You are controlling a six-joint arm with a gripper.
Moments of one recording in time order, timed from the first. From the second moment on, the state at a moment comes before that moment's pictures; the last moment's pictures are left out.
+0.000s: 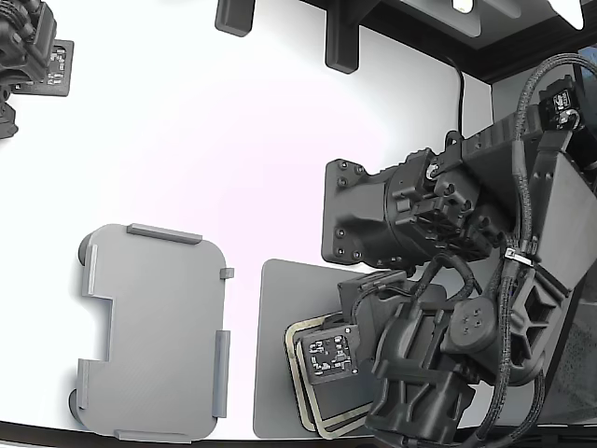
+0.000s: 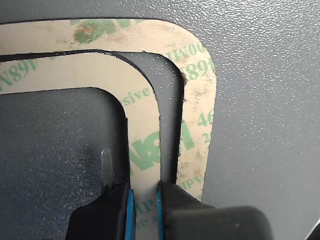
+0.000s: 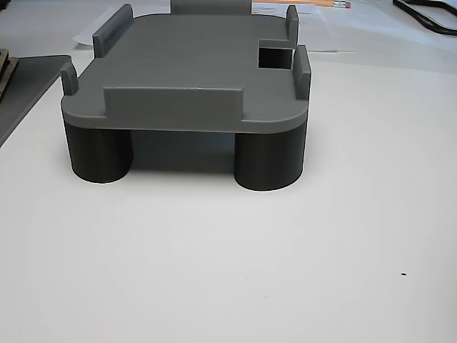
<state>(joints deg) 64.1 107.1 125.7 77.7 7.3 46.9</state>
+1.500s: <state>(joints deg) 37.2 87.9 78.1 94.3 11.5 123.8</state>
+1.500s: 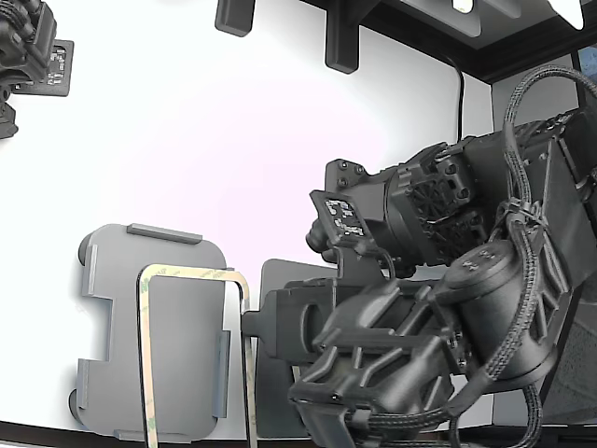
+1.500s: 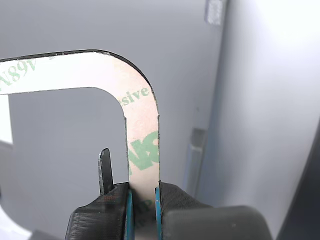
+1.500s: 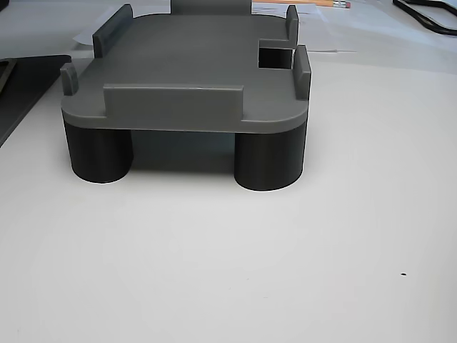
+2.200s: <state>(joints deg) 29.8 77.6 72.1 94.3 9.4 119.9</state>
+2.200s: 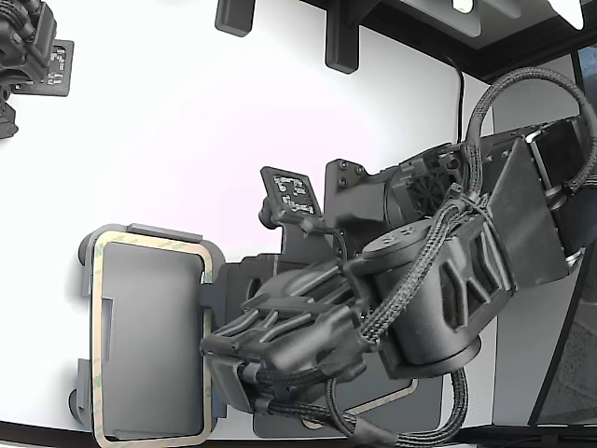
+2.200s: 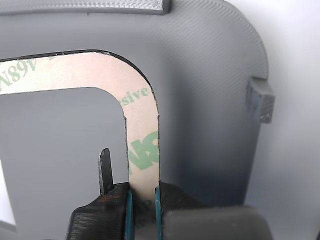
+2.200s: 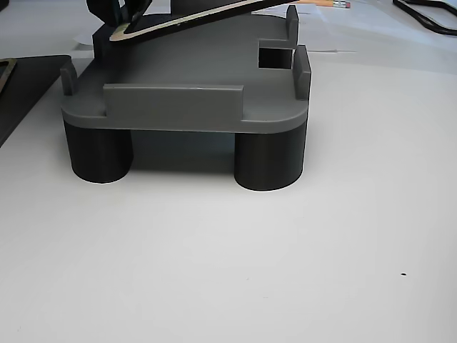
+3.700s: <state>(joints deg) 29.7 78.7 77.0 94.3 7.5 123.3</state>
